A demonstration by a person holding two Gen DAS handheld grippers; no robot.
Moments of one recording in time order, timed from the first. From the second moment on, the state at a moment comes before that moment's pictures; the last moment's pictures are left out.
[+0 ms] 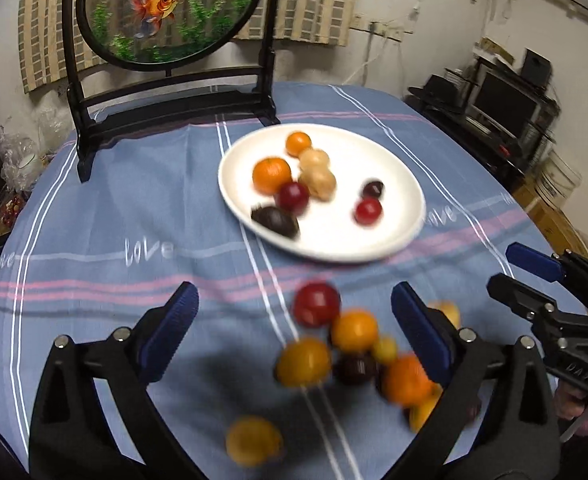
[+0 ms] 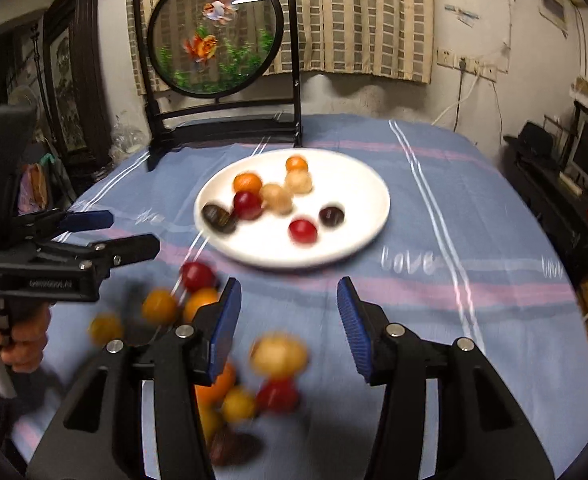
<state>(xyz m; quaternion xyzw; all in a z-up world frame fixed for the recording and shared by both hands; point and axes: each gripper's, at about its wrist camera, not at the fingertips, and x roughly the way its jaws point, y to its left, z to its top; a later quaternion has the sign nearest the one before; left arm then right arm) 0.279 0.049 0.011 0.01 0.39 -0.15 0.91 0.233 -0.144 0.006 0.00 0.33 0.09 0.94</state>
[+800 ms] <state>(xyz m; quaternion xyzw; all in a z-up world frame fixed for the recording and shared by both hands) 0.220 0.077 -0.012 -0.01 0.37 -0.16 0.91 0.151 -0.106 -0.055 -0.04 0.40 0.10 0.91</state>
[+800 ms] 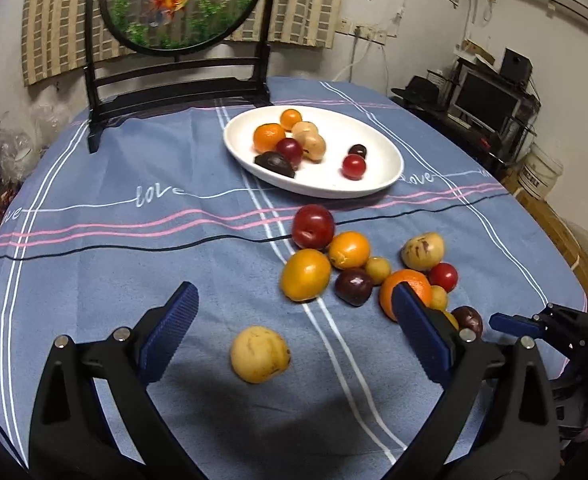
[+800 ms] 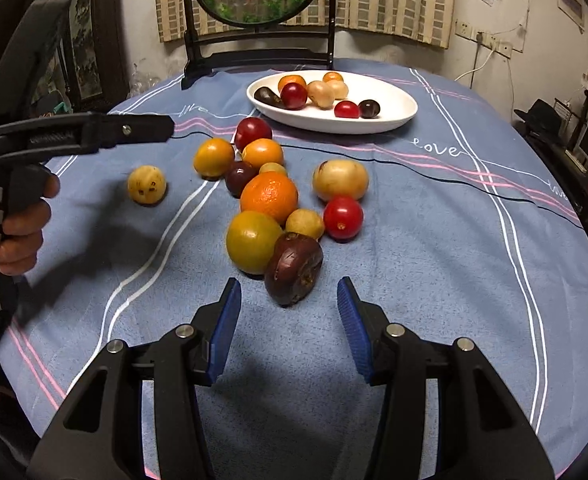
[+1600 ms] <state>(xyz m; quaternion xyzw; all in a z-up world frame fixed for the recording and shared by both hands) 0.219 0.088 -0.017 0.00 0.38 -0.13 0.92 0.189 -0.100 -0.071 -0.04 0.44 0.15 0.88</state>
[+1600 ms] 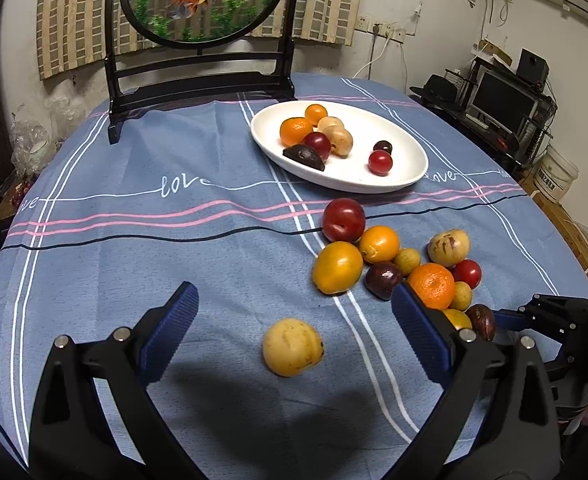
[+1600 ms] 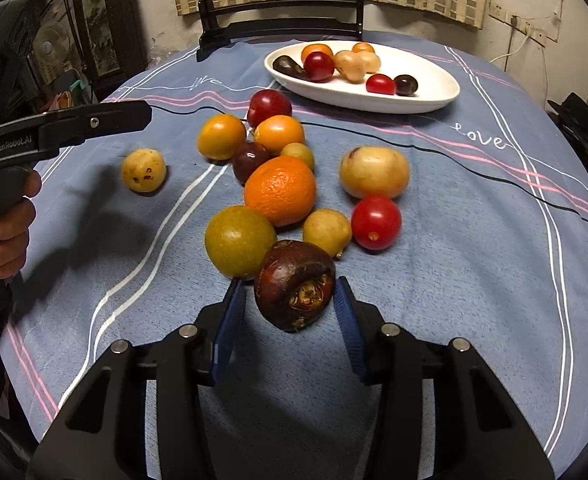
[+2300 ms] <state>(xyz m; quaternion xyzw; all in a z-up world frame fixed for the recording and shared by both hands) 0.204 0.077 -0.040 0.07 0.40 -0.15 0.90 0.175 -0.129 -0.066 -0.04 0.42 0.01 0.90</state>
